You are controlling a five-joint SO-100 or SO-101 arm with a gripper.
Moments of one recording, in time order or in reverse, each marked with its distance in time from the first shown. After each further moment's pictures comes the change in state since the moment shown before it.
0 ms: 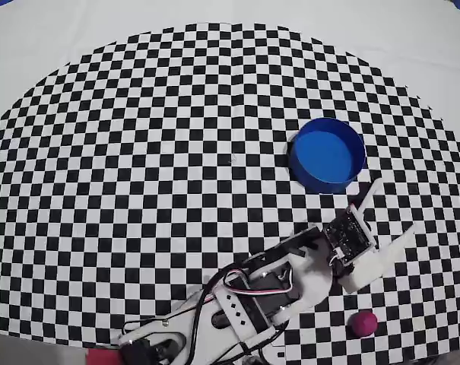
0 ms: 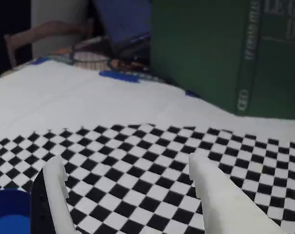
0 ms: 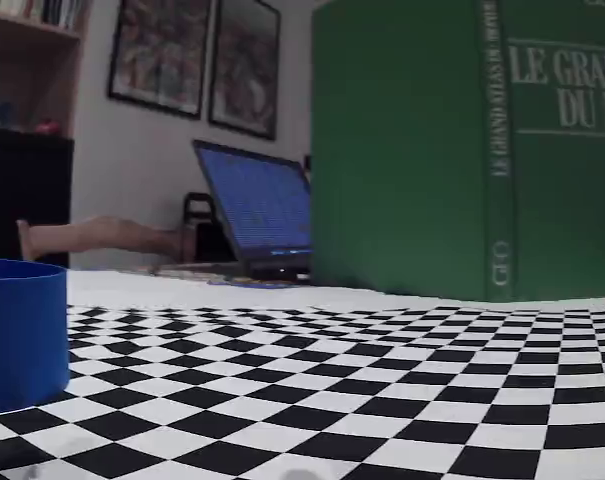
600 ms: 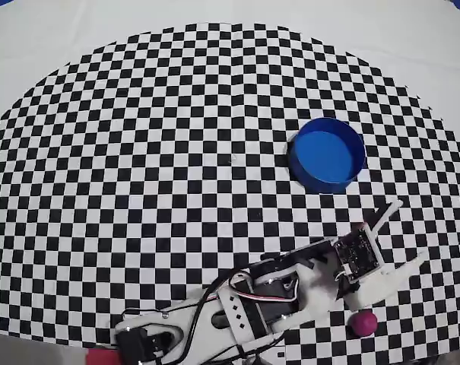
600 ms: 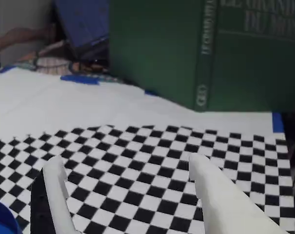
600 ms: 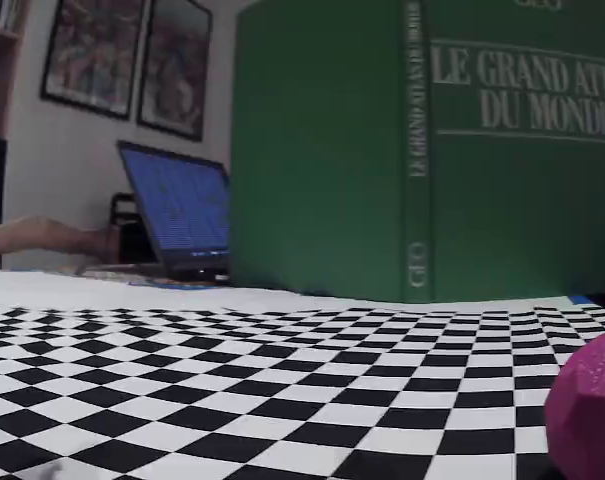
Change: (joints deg) arm 7.8 0.0 0.0 0.0 0.0
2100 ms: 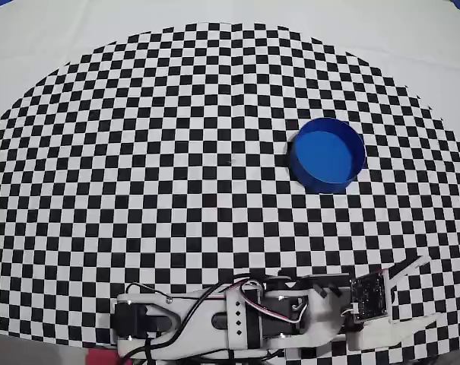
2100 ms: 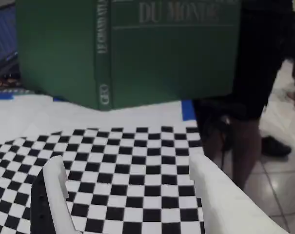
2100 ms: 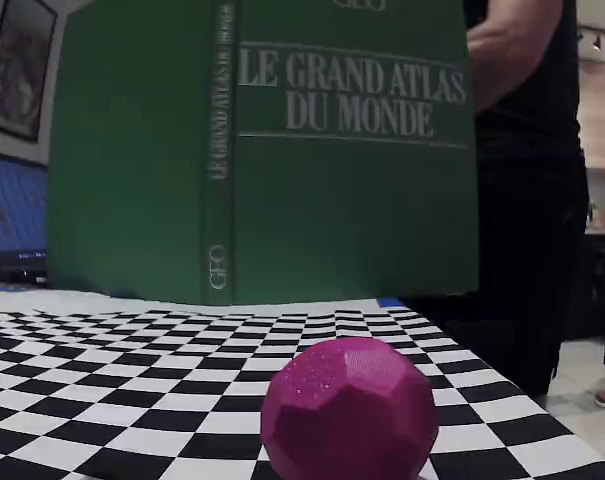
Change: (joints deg) arm 17.2 0.0 0.0 0.0 0.0
